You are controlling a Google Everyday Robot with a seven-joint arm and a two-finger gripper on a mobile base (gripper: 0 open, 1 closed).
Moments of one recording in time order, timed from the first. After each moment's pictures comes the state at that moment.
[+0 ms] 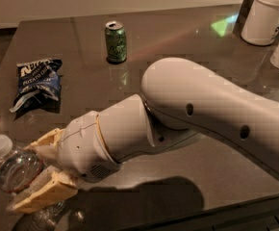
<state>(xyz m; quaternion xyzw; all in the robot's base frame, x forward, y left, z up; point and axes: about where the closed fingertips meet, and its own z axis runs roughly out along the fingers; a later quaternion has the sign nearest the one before) 0.285 0.169 0.914 -0.65 0.52 0.43 0.34</state>
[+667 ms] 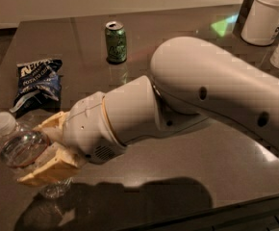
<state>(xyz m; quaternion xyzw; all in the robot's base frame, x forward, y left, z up) 0.307 0.162 0.937 -0.65 0.53 0.40 0.36</state>
